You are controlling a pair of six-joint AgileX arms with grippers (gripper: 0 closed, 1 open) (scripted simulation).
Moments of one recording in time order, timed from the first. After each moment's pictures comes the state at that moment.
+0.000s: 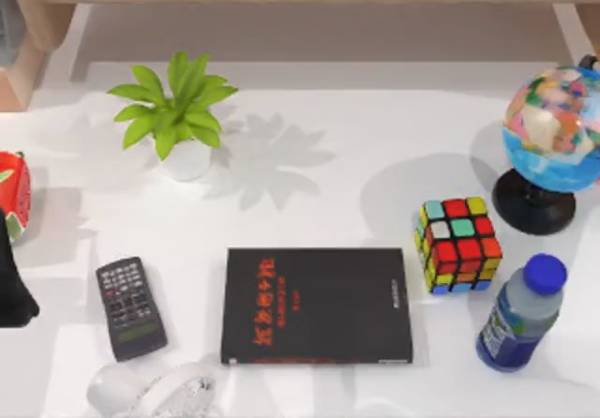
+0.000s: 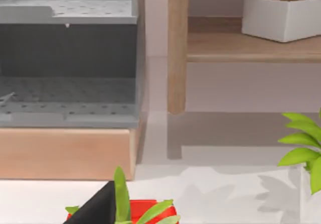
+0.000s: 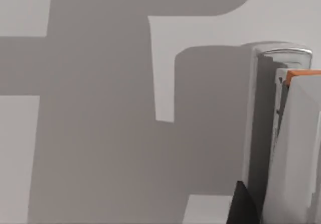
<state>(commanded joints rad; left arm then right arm) 0.00 0.00 0.00 0.00 0.00 0.00 -0.36 2.61 2.38 -1.24 -0.01 -0.15</state>
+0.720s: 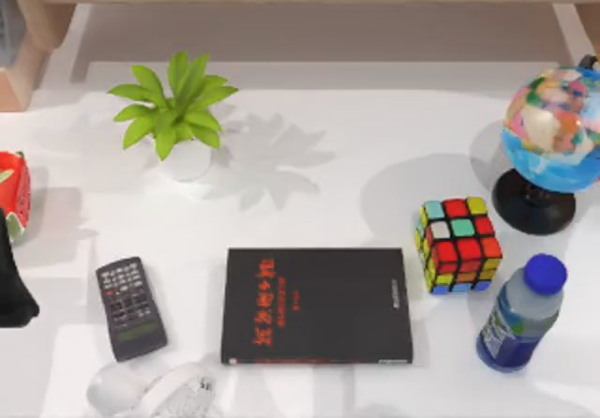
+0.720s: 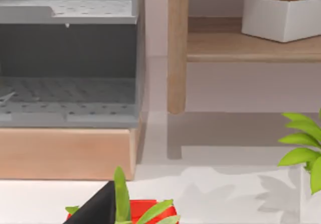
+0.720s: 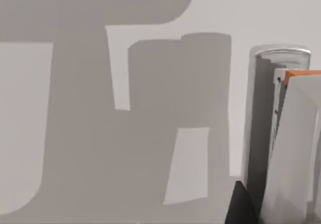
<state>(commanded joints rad) 0.00 0.00 0.00 0.00 0.00 0.00 -0.38 2.54 2.36 -1.27 -0.01 -0.13</state>
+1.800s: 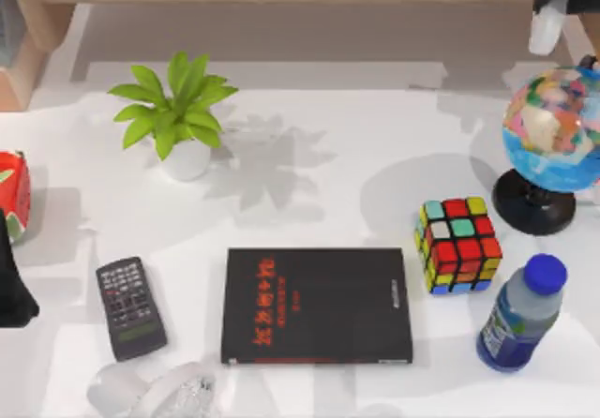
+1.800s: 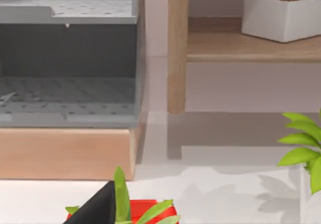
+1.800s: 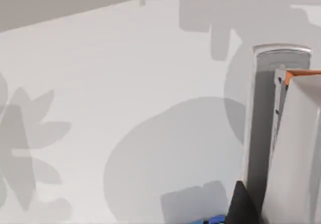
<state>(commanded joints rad) 0.00 0.00 0.00 0.00 0.00 0.00 0.25 1.95 2.03 -1.23 0.00 0.49</state>
